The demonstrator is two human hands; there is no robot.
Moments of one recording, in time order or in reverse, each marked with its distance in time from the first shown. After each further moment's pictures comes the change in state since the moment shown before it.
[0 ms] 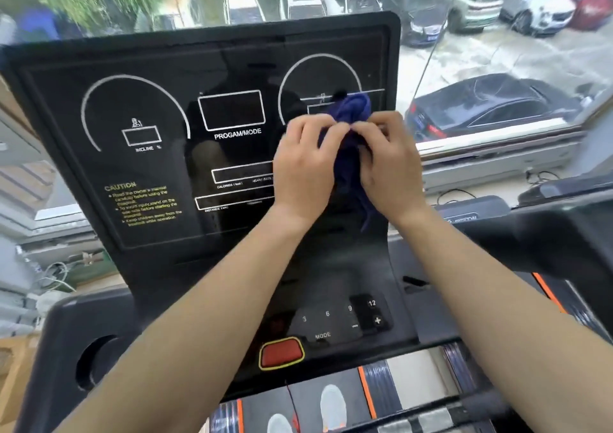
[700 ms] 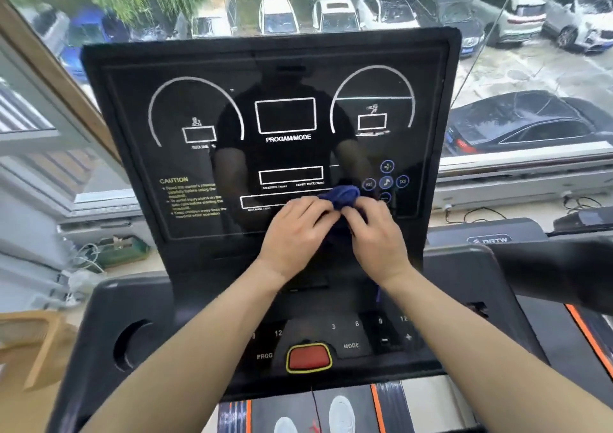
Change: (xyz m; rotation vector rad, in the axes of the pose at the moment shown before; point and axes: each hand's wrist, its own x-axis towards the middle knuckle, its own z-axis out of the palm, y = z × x) left_hand -0.099 -0.064 -0.033 0.032 -0.296 0.223; right_hand -0.087 -0.025 0.074 -0.113 -0.166 -0.136
